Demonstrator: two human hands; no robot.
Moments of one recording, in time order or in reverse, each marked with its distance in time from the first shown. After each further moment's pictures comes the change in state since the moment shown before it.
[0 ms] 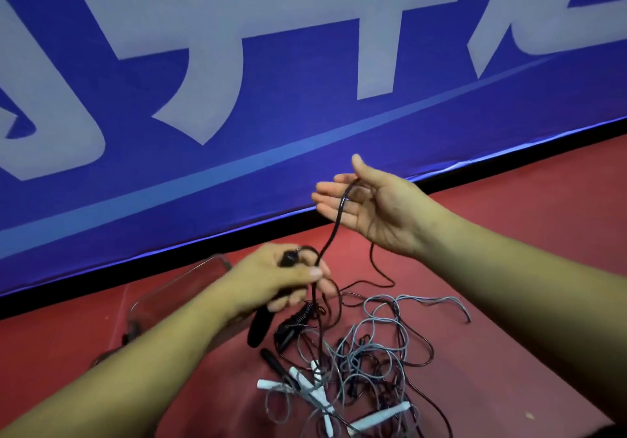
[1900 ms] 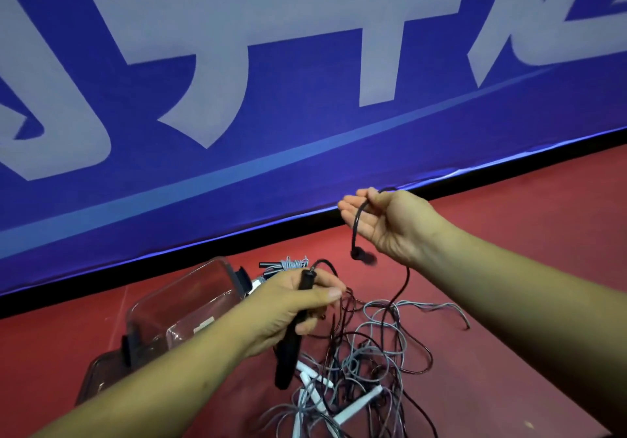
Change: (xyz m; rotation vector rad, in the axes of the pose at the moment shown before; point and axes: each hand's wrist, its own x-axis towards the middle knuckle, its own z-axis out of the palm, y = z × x) left_hand -0.006 -0.019 0.030 -0.301 -0.008 -0.073; right_hand -0.007 0.003 -0.003 0.140 0.288 -0.028
